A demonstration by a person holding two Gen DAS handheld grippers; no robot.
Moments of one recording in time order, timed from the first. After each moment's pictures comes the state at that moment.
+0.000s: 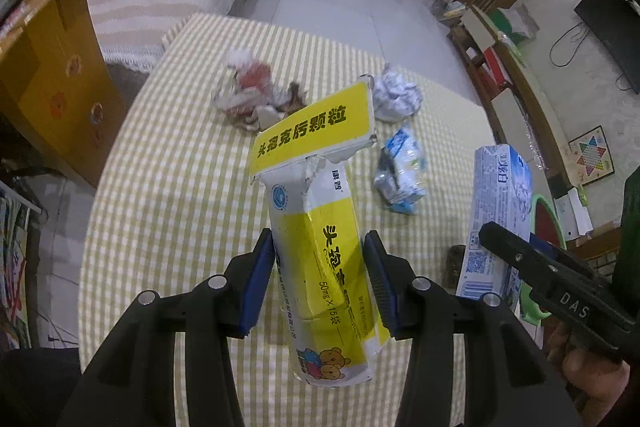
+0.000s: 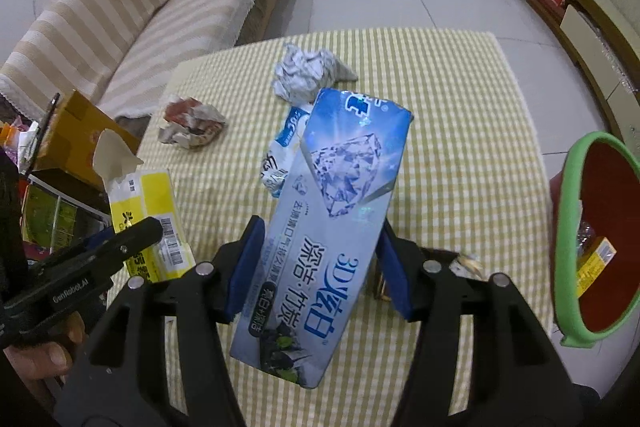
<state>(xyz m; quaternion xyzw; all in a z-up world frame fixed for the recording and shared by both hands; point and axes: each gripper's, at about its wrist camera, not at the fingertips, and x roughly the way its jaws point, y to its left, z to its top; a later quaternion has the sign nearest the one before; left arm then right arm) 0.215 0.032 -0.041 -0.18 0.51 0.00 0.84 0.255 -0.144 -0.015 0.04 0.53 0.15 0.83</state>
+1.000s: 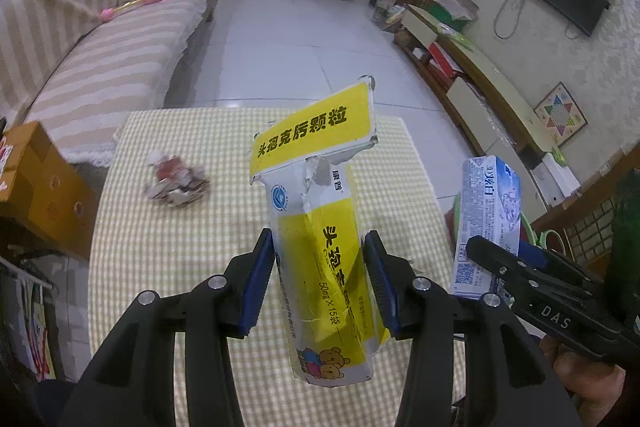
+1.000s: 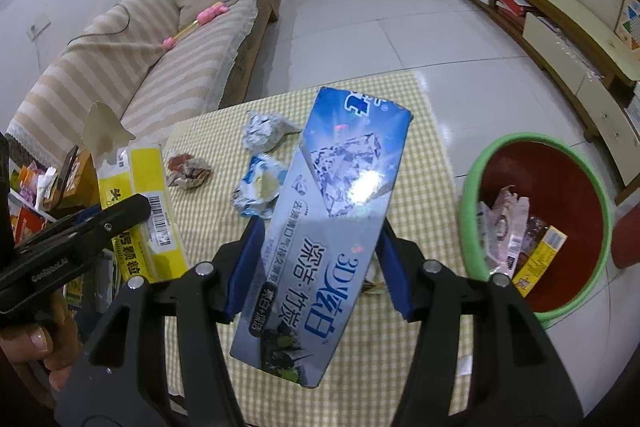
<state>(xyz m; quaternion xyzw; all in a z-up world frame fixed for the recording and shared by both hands) 0.203 -0.072 0.060 -0.09 0.47 -0.06 0.88 0.217 -0.245 0.042 0.10 0.47 0.11 0.87</state>
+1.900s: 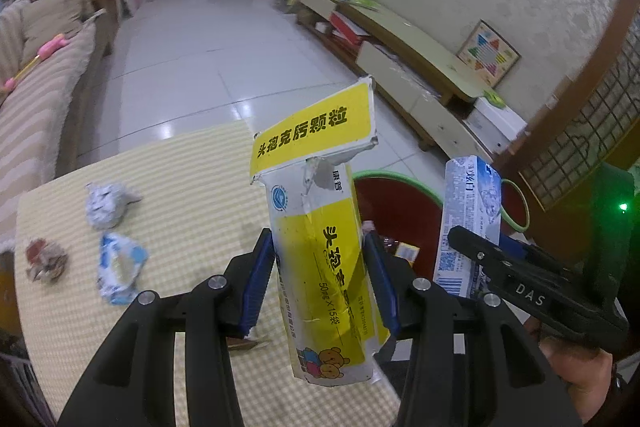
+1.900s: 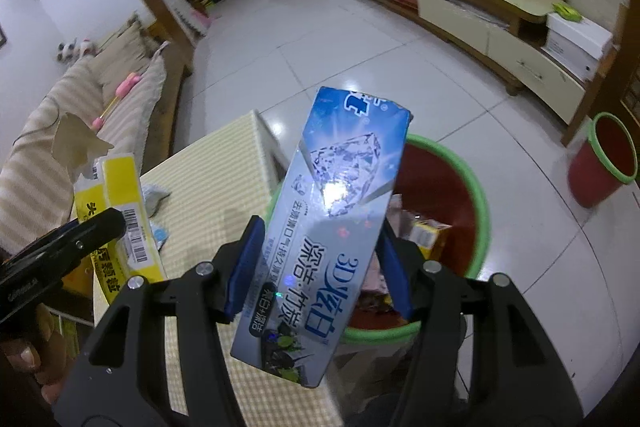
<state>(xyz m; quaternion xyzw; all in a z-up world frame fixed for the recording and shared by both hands) 0.249 -0.269 0.070 -0.02 0.47 -0.20 0.86 0.207 -0.441 0.029 0.19 0.45 -0.02 0.87</state>
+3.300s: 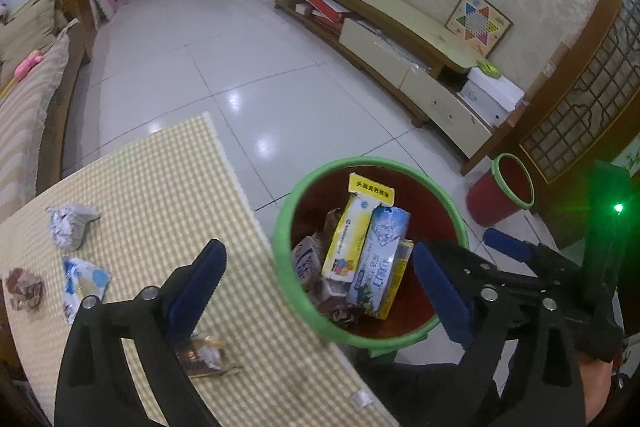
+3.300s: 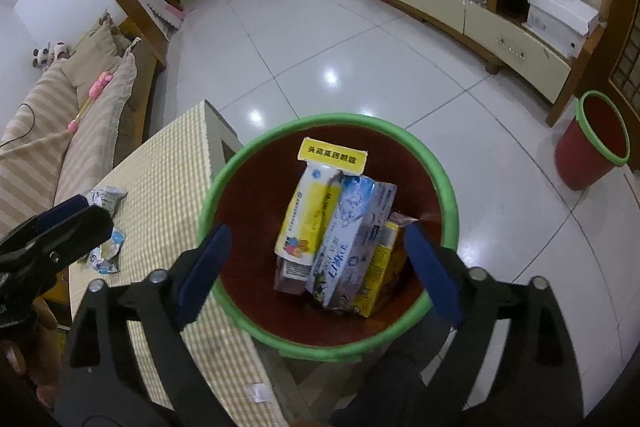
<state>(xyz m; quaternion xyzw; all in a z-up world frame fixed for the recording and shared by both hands) 0.268 -0.310 0.038 0.02 0.48 -0.22 0.85 0.215 -0.463 -0.003 0.18 0.47 -0.05 0.86</state>
